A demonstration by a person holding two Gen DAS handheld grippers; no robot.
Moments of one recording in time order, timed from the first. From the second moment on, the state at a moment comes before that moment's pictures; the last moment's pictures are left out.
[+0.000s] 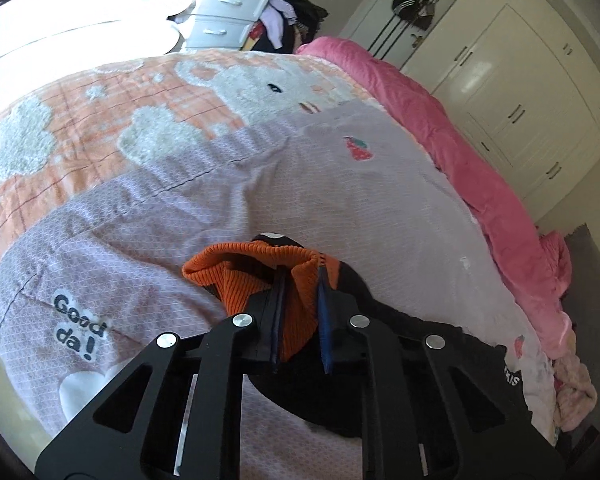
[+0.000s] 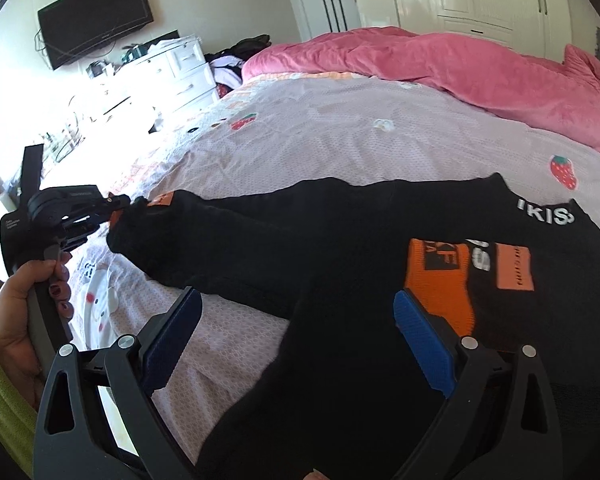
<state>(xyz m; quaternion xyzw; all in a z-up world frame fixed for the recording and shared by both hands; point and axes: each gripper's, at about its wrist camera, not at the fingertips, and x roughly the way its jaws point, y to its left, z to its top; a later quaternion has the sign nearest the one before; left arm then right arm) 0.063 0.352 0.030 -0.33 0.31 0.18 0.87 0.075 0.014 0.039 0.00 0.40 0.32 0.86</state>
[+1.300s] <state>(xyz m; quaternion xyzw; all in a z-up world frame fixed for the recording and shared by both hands) 0.122 0.070 0.044 -0.09 0.39 -0.17 0.90 0.092 -0.218 0.013 0.17 0.41 0.13 0.89</state>
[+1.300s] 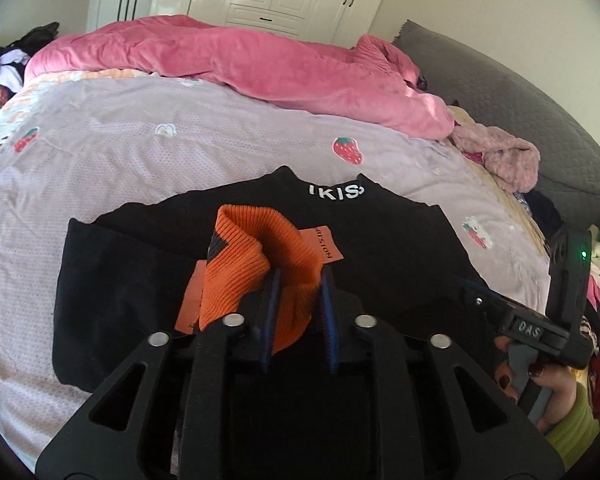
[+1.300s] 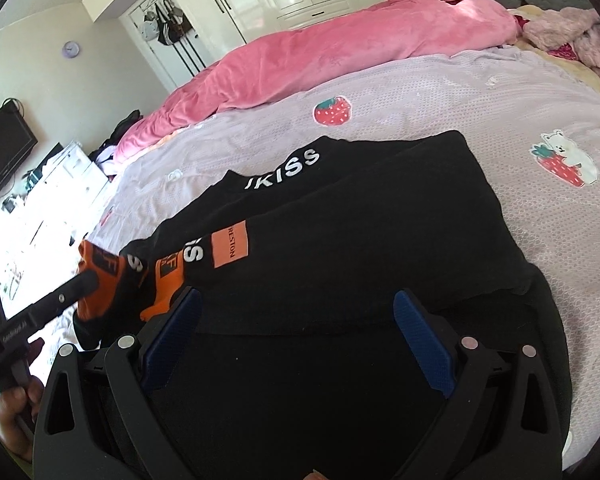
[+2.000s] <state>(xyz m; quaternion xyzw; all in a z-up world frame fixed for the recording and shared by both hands) 0.115 0.145 0.063 -0.03 0.35 0.03 0.94 0.069 -0.132 0.014 0.14 0.44 0.22 0.86</state>
